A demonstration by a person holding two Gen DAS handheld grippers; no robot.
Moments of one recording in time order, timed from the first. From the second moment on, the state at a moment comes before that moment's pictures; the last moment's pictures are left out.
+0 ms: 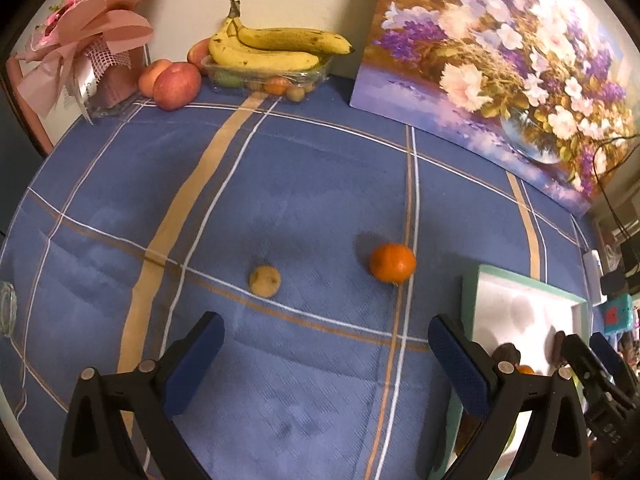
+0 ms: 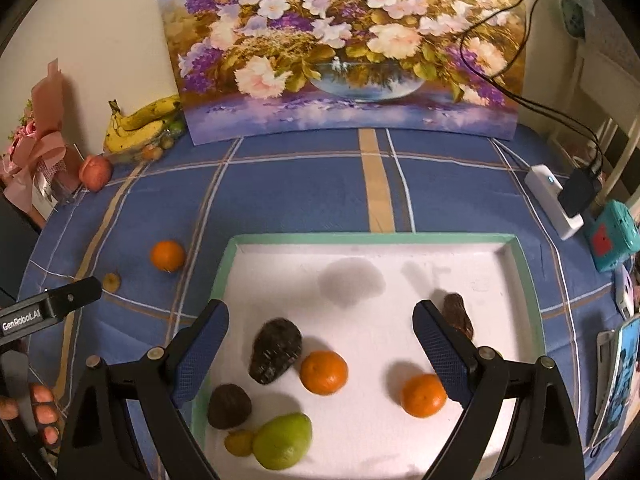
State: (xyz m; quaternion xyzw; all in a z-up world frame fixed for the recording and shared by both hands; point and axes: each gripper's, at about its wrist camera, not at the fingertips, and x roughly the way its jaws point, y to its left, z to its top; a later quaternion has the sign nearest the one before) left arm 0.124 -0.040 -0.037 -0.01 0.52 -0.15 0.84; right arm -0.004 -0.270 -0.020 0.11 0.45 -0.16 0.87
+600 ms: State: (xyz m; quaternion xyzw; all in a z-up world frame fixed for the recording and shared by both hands) left arm 0.187 0.036 -0.053 -0.11 0.54 -0.09 0.83; right arm 0.066 -0.214 -0.002 0.13 0.40 -0.09 0.90
